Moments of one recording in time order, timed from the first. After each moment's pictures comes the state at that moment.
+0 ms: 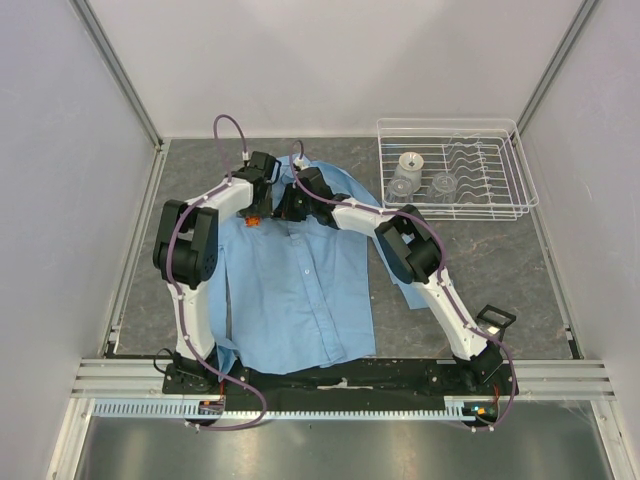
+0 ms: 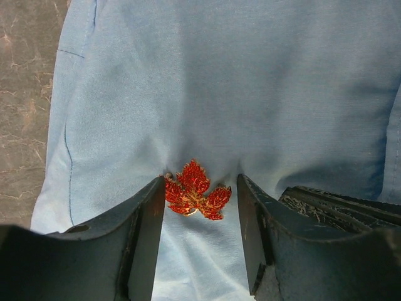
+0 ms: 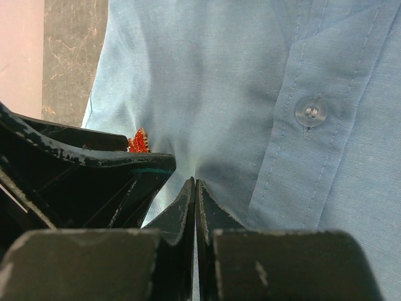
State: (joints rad) left arm -0.28 2.06 1.47 -0.51 -0.36 -0.26; right arm 0.69 2.53 1.94 0.05 -0.26 0.77
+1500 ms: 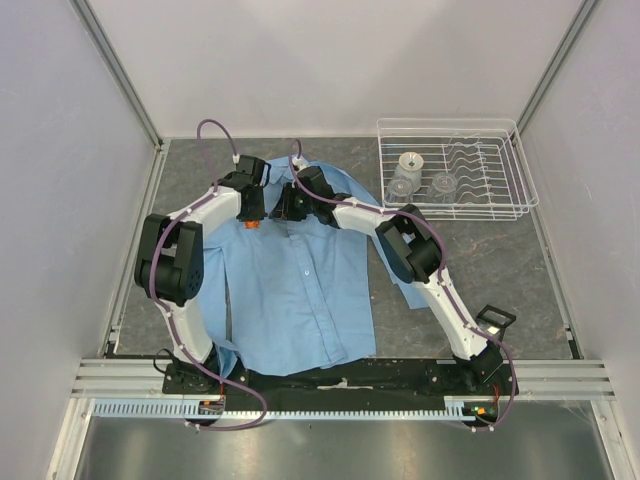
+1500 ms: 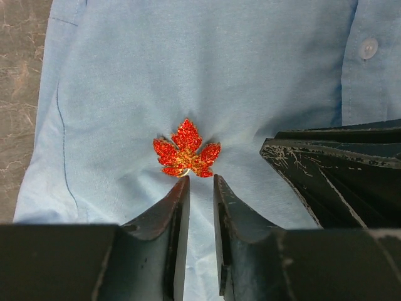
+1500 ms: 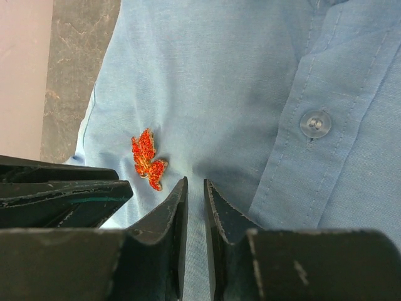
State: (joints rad) left arm -0.25 1.88 1.31 -0.46 -0.24 -0.29; right arm 0.69 2.53 1.94 0.06 -0.32 0.72
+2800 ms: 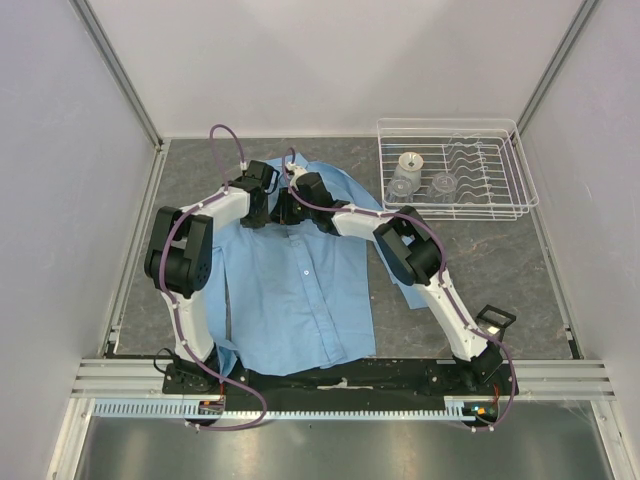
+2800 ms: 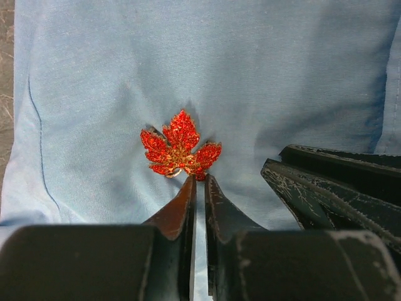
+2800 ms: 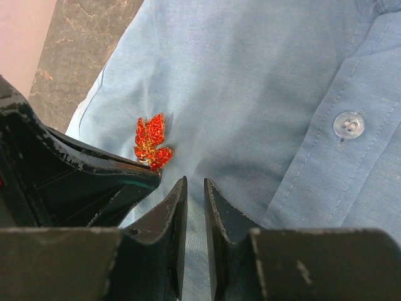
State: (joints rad) left arm -0.28 1.97 1.33 -0.49 -0.30 -0.30; right arm 0.71 2.50 1.84 0.20 -0.29 0.60
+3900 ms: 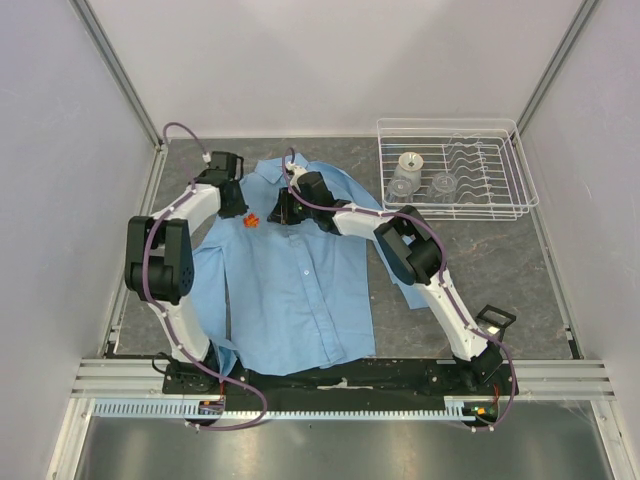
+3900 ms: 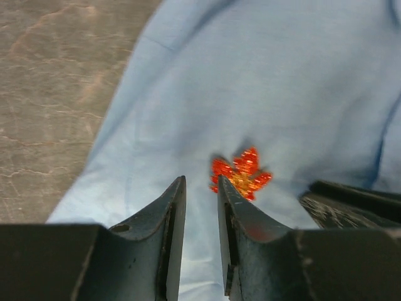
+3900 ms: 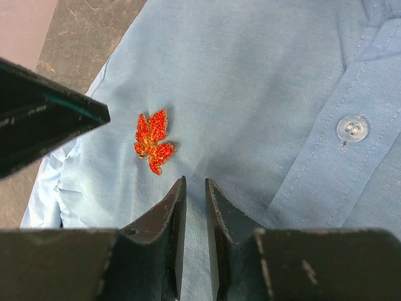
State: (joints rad) left arm -0.15 1.87 1.32 -0.45 -0.21 -0.34; right arm 0.71 2.50 1.84 0.20 -0.33 0.56
